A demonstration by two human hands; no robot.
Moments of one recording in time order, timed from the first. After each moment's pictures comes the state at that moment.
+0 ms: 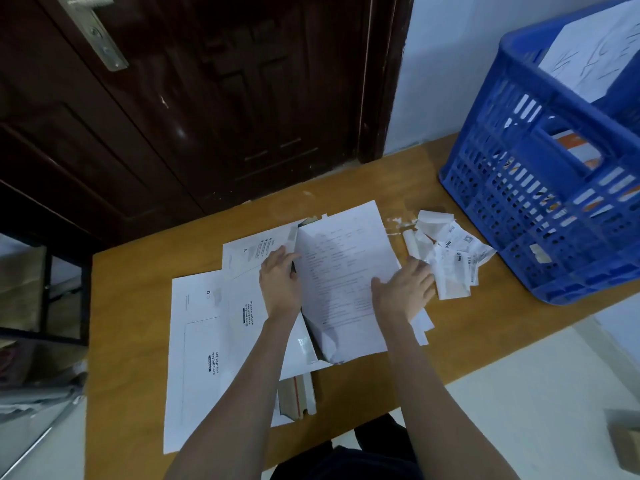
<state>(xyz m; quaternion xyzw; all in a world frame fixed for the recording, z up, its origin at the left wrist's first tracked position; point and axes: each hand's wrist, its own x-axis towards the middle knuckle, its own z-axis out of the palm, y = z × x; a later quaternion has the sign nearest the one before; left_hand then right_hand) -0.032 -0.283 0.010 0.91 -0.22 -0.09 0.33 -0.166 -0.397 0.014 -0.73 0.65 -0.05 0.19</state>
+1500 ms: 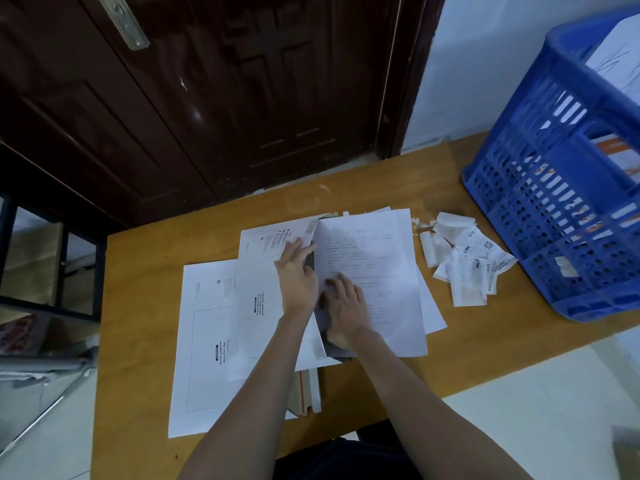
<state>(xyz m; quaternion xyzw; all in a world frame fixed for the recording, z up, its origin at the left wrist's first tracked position) -0.034 -0.290 0.005 0.88 -0.19 -0.12 0.41 -0.129 -0.341 -0.030 -0.96 0.20 0.15 0.15</state>
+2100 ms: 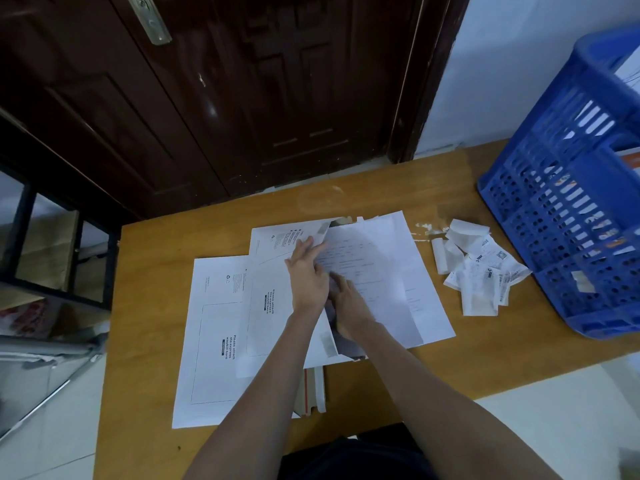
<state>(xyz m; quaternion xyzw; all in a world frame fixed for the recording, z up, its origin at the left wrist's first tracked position) -0.036 -0.291 0.015 0.87 -0.16 -0.15 0.44 -0.112 -0.347 -0.036 -0.97 0.15 0.16 0.13</state>
